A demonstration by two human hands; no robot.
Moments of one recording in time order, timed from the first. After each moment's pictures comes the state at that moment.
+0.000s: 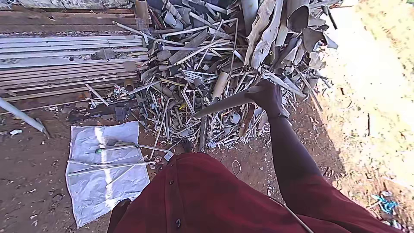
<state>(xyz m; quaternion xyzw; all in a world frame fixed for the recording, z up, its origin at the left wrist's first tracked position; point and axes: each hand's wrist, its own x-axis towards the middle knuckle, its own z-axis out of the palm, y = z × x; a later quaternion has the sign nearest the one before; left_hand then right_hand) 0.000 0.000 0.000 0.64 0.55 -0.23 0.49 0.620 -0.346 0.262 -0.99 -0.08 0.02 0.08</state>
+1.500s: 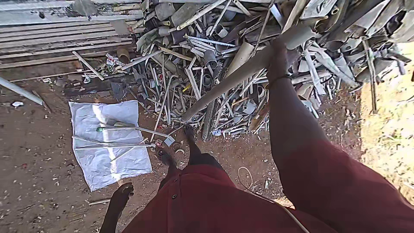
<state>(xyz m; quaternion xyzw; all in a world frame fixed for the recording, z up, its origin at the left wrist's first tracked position) 0.163 -0.027 0.050 0.56 0.62 -0.30 0.46 0.870 -0.314 0.064 -0.82 0.12 -0.03 0.56</state>
